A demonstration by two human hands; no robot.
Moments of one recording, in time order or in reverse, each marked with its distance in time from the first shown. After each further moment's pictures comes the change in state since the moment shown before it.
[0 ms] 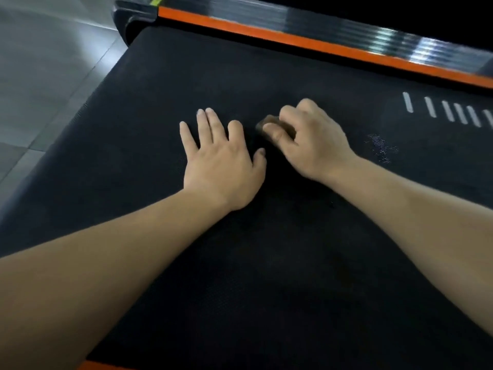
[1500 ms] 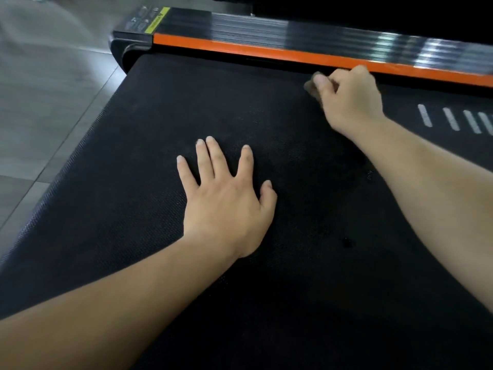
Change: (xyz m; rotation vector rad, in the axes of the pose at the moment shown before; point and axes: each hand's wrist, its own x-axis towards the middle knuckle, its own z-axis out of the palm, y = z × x) left_hand 0.002 0.003 0.002 0.049 -0.001 0.012; right_hand 0.093 0.101 0.006 0.043 0.201 0.404
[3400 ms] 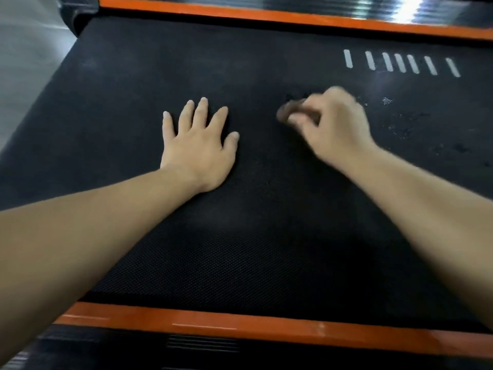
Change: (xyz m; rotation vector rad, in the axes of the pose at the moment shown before) left_hand -0.028 0.043 0.002 -0.028 -0.082 0.102; right_hand -0.173 0.048 -0.083 -0.036 -0.029 -0.149
